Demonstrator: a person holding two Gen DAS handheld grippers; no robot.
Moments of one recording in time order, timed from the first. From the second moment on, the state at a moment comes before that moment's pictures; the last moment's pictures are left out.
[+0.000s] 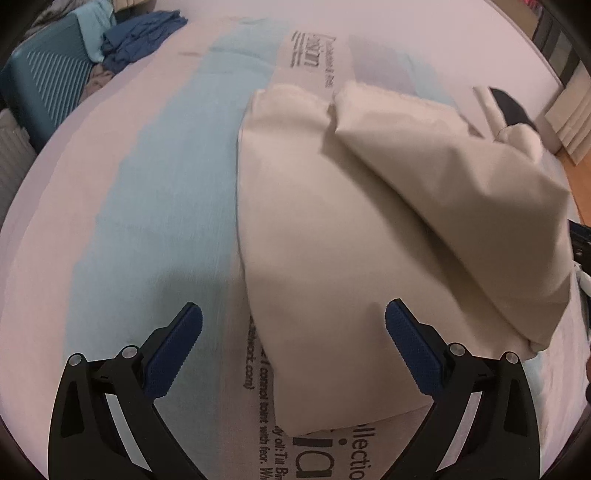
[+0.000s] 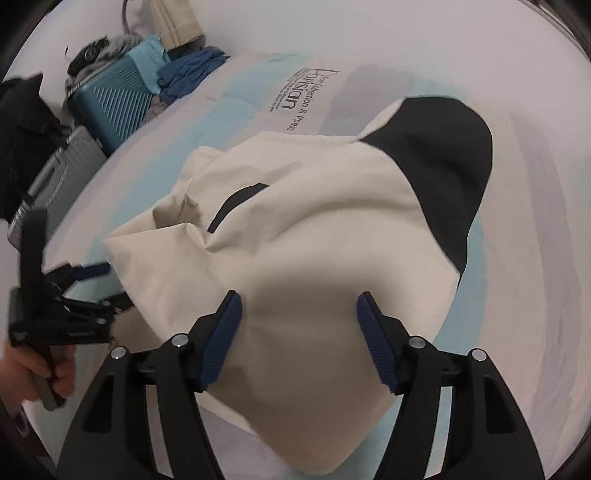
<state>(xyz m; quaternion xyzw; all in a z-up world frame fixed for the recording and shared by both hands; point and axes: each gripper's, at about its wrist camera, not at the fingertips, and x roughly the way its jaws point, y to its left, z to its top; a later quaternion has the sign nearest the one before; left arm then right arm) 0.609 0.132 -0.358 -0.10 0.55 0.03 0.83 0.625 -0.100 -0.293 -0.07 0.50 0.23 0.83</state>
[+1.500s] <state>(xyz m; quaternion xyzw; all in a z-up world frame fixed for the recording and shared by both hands) 0.605 0.125 -0.315 -0.10 0.48 0.04 0.87 0.554 -0.005 -0.318 -0.31 0.36 0.23 0.85</state>
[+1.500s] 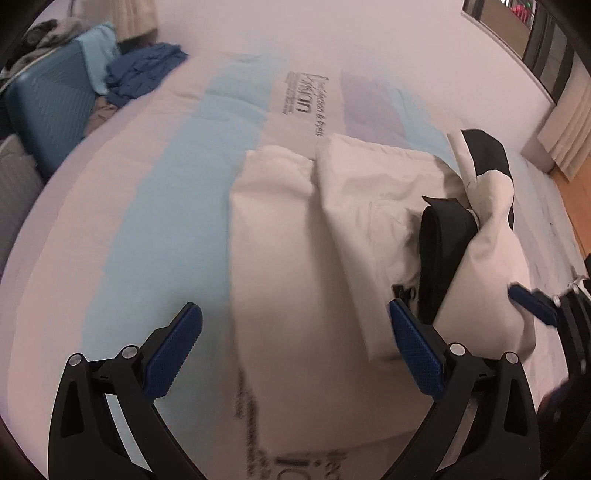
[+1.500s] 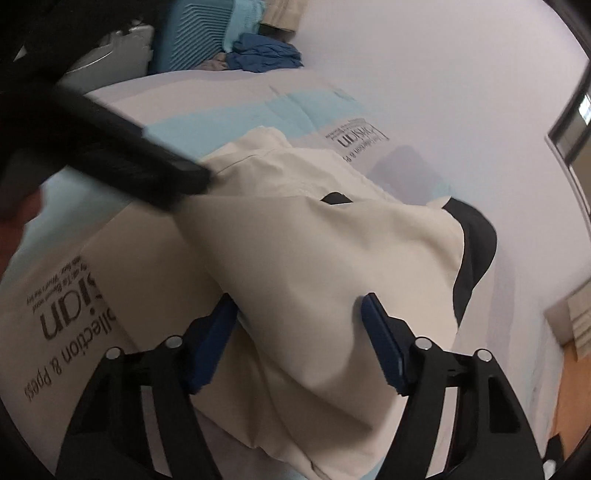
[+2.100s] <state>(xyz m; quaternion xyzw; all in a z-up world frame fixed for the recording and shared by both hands) 0.570 0.152 -0.382 -0.15 0.55 0.05 0.82 0.567 -0.016 -0.278 -0.19 0.39 0.29 0.85</state>
